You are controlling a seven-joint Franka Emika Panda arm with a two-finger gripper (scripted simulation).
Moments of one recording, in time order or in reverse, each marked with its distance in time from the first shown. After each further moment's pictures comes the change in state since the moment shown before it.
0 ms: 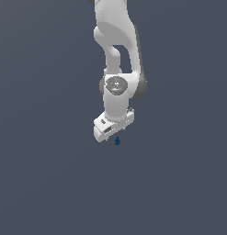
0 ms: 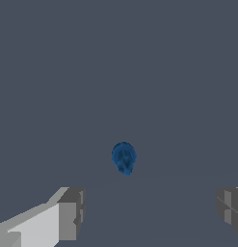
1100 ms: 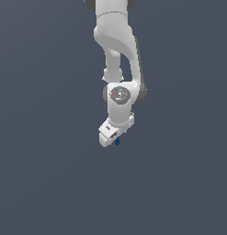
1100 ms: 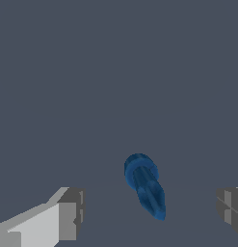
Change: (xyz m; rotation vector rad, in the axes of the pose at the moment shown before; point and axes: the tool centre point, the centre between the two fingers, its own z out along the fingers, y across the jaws) arm 0.005 -0.014 0.040 0.006 0.001 -0.122
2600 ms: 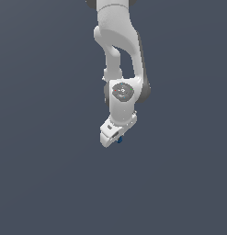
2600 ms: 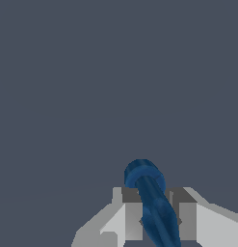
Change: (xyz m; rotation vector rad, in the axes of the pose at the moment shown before) arm 0.012 0.002 -0.022 0.001 -0.001 -0.002
